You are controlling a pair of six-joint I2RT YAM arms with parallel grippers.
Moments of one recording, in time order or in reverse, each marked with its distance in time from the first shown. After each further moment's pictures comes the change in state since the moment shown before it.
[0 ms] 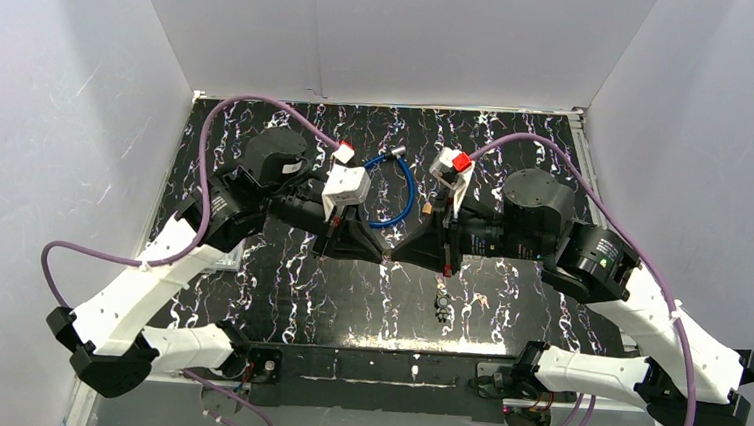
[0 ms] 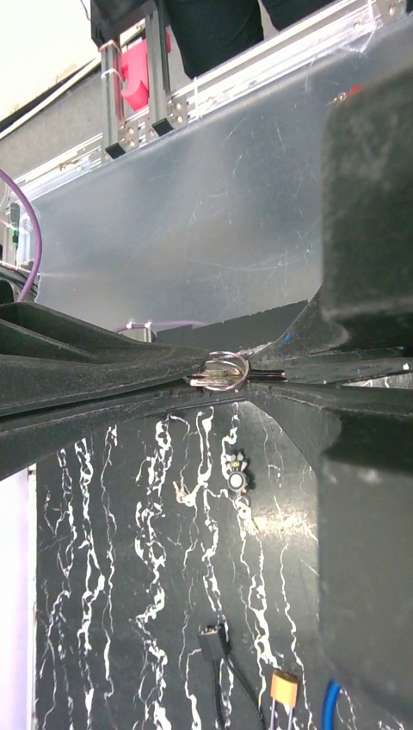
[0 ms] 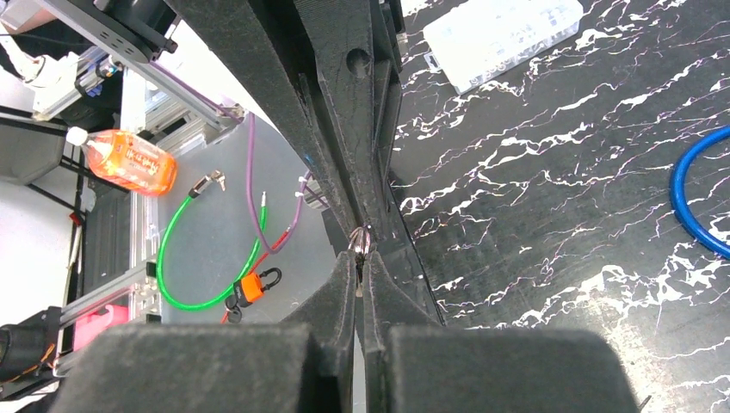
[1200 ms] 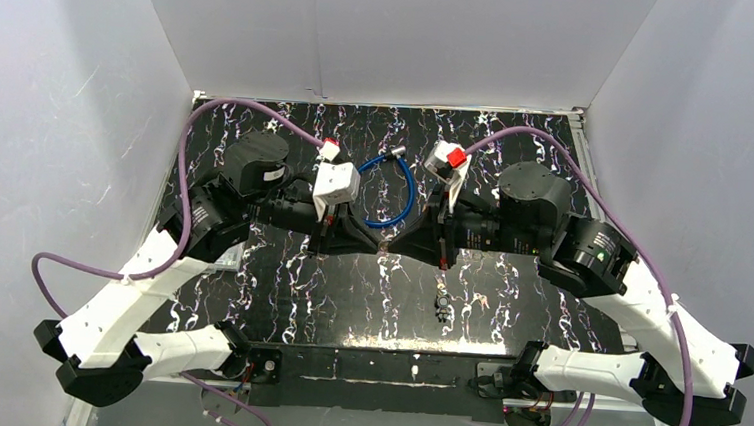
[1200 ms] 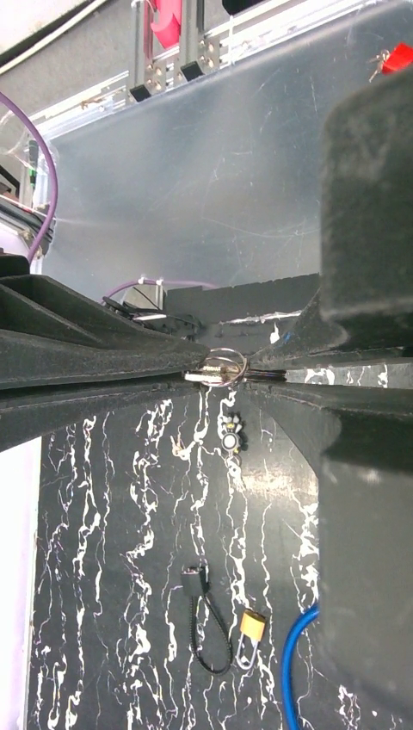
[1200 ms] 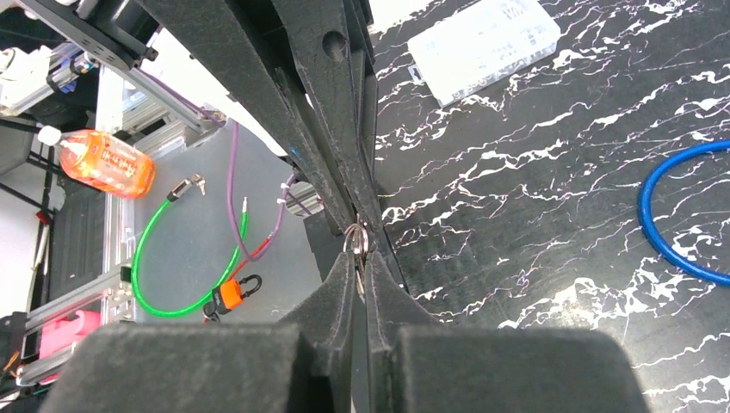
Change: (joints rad) left arm -0.011 -0.067 -0.011 0.035 -0.155 -0.044; right arm 0.007 0.041 0.049 -0.014 0.027 -0.056
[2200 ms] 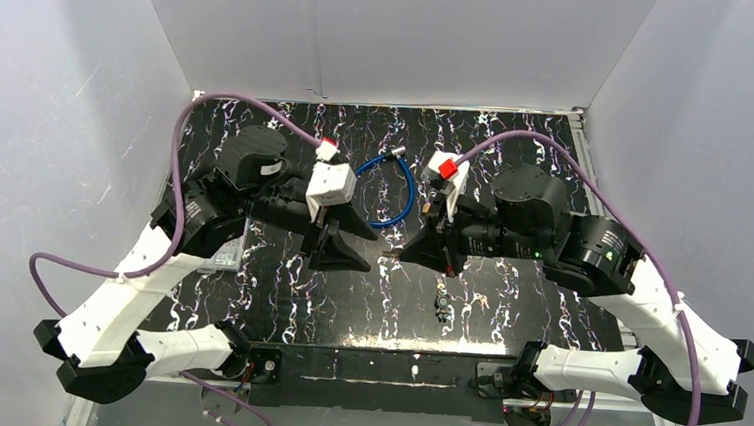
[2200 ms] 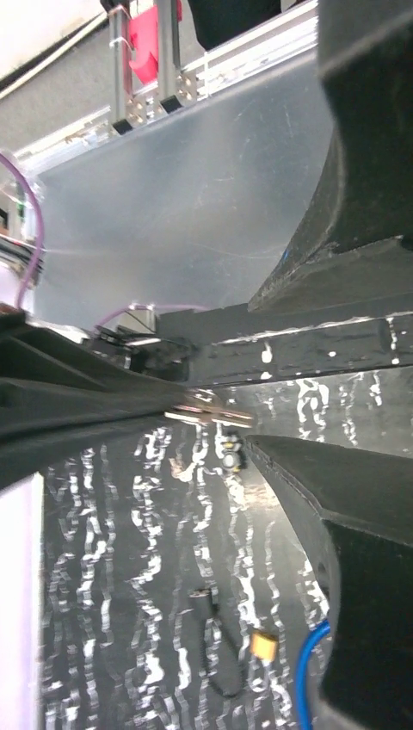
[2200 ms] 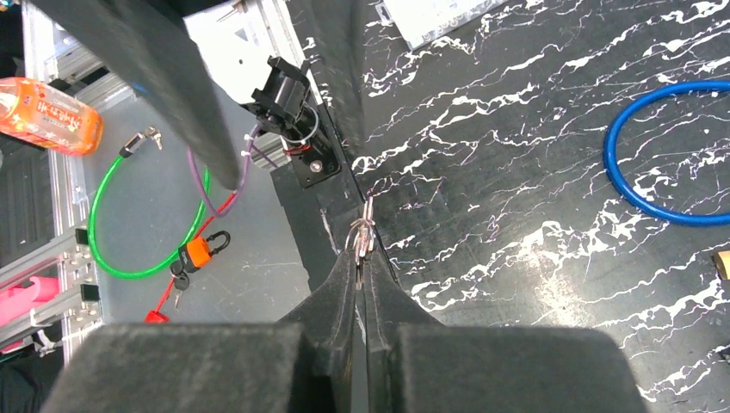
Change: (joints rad) left arm 0.006 0.030 0.097 -0.095 0.086 0.024; right arm 0.039 0.027 0.080 -0.192 0.077 -0.077
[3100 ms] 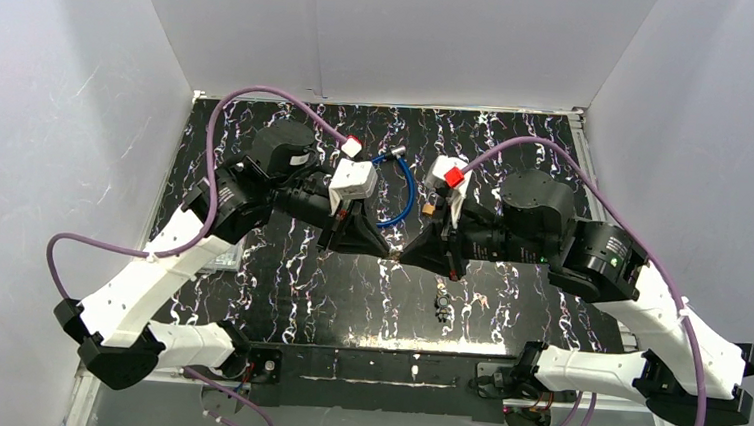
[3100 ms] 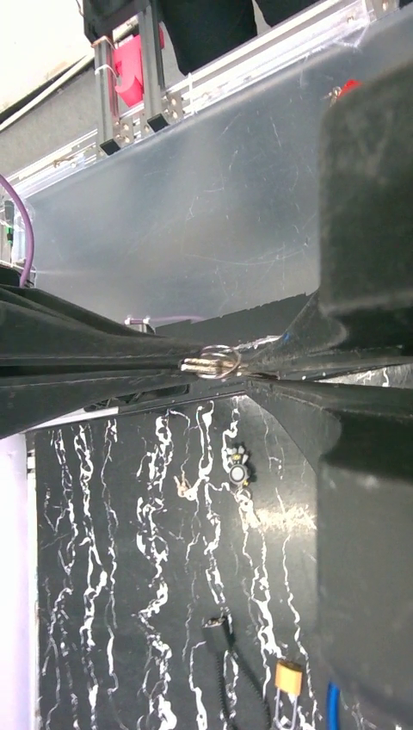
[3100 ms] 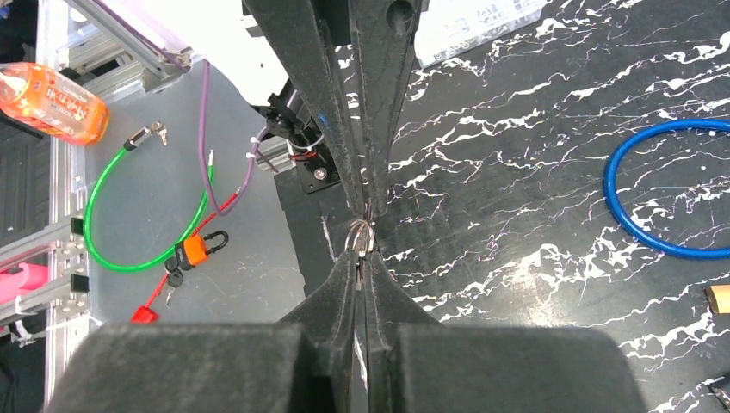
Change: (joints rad) left arm 0.000 0.086 -0.033 0.031 0.068 0.050; right arm 0.006 -0.040 -0.039 0.055 -0.022 -0.042
